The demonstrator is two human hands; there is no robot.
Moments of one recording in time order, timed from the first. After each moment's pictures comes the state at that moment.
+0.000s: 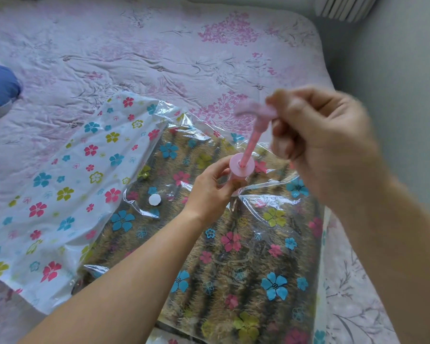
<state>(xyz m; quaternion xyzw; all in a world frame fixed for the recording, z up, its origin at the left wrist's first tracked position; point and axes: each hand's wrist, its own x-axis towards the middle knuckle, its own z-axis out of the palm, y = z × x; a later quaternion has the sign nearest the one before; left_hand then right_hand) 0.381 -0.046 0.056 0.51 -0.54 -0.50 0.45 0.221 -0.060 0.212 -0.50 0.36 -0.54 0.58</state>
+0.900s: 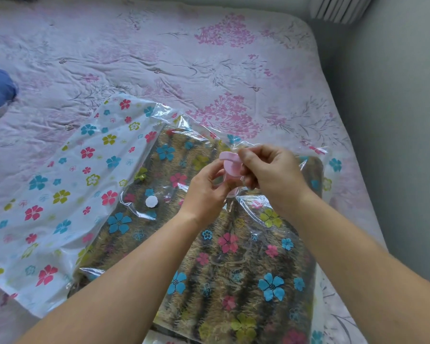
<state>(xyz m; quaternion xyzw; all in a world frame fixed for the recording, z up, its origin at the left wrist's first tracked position) 0.379 -0.045 0.060 0.52 -0.52 -0.50 0.46 0.233 -0.058 0.144 -0.47 0.54 -0.41 0.56</state>
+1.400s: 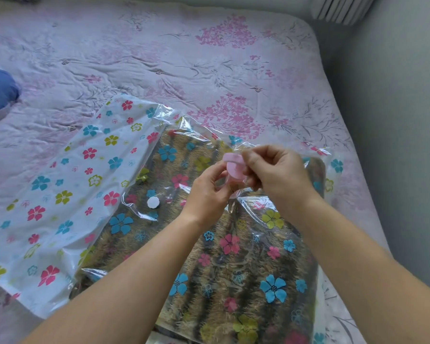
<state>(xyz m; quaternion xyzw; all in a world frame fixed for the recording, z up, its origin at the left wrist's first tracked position) 0.378 -0.044 0.063 0.52 -0.51 -0.51 0.46 0.232 -0.055 0.149 -0.47 0.52 -0.44 0.56</state>
